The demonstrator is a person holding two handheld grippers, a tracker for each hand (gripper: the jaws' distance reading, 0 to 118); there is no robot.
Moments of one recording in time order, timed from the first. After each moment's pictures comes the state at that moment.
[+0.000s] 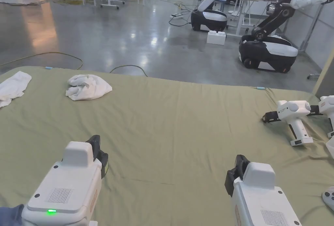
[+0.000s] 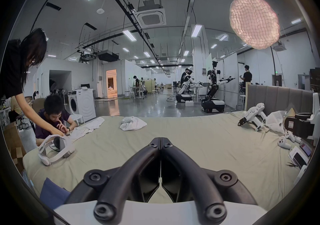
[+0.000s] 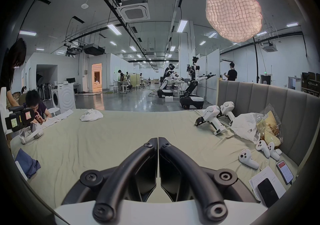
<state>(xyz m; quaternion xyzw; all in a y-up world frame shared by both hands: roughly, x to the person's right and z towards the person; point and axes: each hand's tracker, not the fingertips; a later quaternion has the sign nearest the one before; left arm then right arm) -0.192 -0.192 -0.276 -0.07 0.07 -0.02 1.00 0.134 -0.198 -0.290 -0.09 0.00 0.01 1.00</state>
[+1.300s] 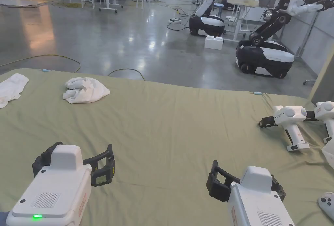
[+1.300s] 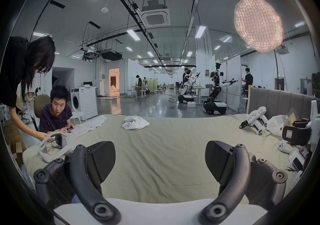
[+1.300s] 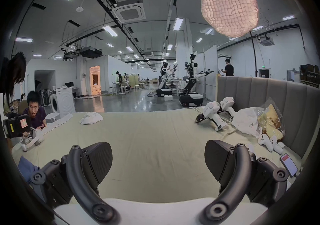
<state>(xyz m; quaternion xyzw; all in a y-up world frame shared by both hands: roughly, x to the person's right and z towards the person) -0.204 -0.185 -0.271 -0.06 0.08 0.00 0.99 0.134 -0.202 -0.300 -0.10 -0.02 -0.02 1.00</state>
